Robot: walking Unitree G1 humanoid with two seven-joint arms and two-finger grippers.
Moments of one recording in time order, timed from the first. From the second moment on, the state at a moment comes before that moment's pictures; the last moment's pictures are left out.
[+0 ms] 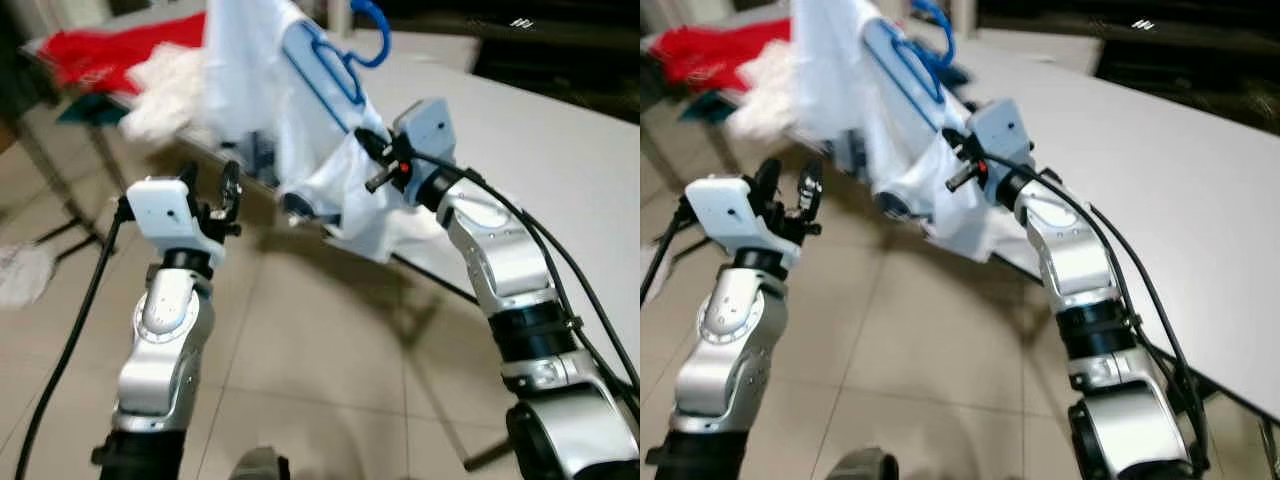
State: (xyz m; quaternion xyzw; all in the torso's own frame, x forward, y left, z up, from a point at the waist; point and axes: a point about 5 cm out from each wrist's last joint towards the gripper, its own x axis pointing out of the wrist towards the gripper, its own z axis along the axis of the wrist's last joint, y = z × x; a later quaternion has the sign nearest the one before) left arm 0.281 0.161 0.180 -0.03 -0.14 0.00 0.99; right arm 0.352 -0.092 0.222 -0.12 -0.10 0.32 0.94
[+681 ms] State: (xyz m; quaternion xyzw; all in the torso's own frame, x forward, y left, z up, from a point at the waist) left arm 0.279 0.151 0.184 -0.04 -0.15 -0.02 0.99; right arm 0.340 -0.091 0.231 -0.12 -0.11 0.35 0.92
